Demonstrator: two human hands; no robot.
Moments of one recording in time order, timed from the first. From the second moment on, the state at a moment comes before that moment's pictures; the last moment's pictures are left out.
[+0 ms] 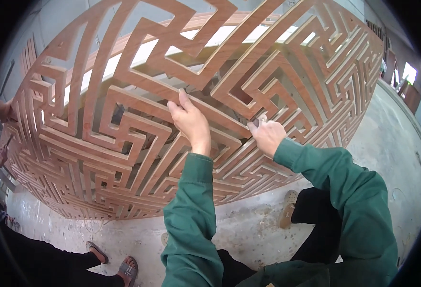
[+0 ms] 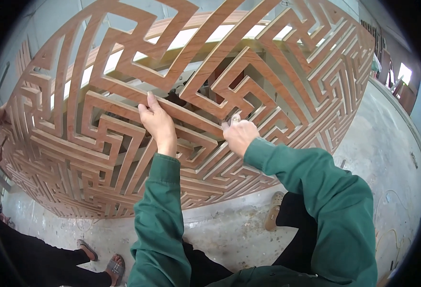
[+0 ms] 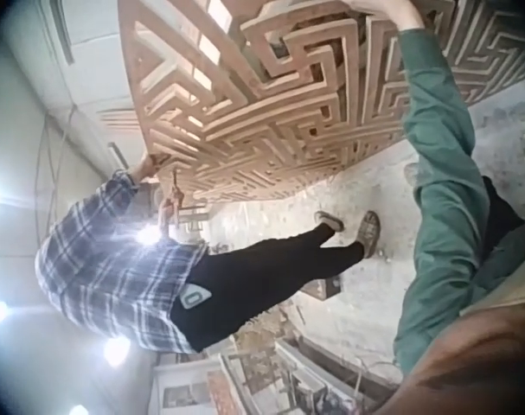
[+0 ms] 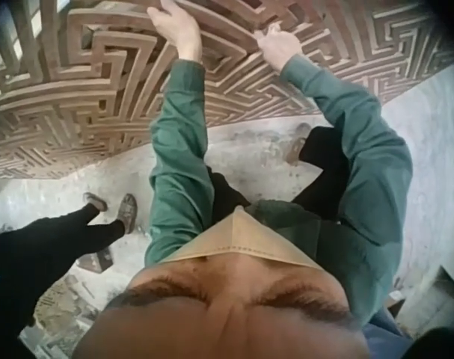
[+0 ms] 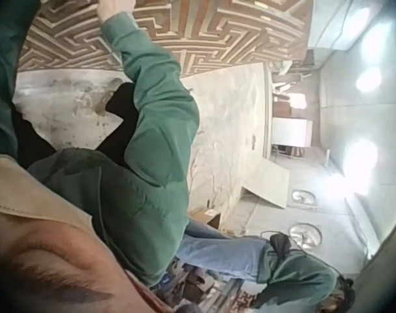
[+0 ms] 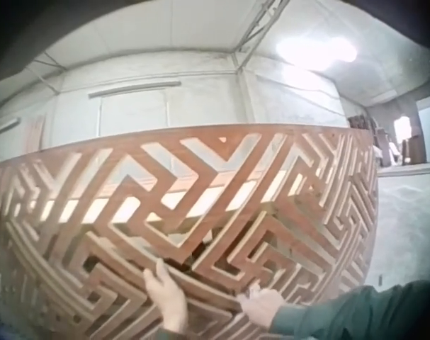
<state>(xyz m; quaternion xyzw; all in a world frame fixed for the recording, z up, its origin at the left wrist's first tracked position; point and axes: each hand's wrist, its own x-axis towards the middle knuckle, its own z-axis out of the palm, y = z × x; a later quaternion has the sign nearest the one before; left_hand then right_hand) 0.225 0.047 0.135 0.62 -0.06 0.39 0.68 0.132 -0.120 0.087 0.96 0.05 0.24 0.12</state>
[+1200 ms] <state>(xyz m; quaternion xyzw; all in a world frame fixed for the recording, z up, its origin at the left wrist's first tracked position) 0.219 0.046 0.140 0.60 -0.03 0.35 0.71 0.126 -0.118 0.103 0.98 0.05 0.14 0.16</state>
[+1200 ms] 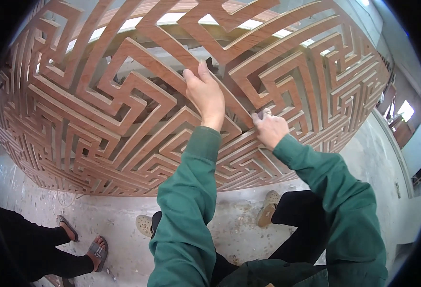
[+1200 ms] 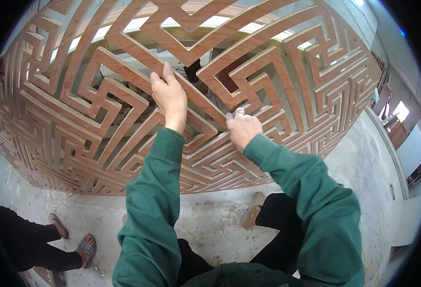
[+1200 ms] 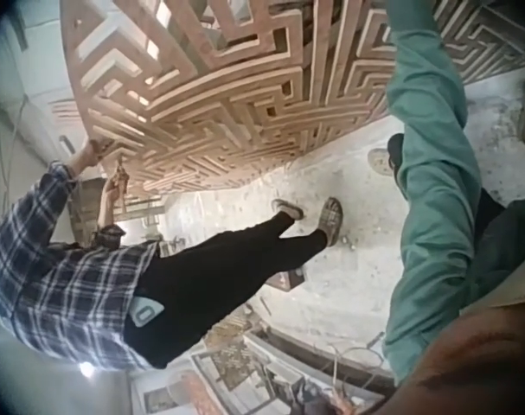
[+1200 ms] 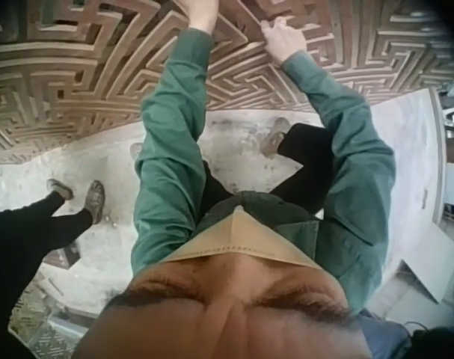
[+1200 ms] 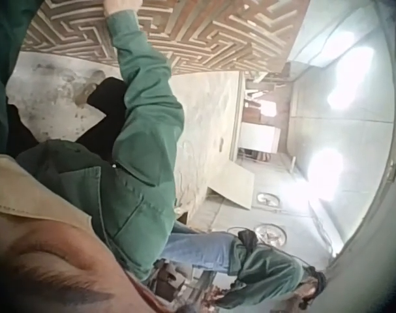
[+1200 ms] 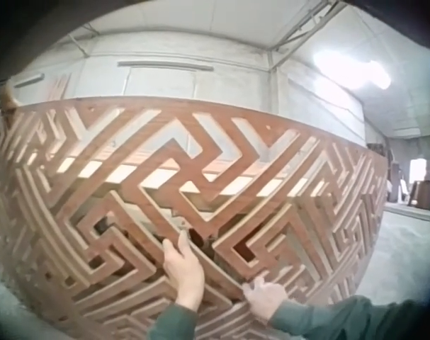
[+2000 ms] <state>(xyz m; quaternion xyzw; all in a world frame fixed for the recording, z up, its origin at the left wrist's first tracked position) 0.217 0.048 0.143 0.62 -0.03 0.37 0.70 0.129 -0.119 0.107 0.97 -0.01 0.16 0.21</state>
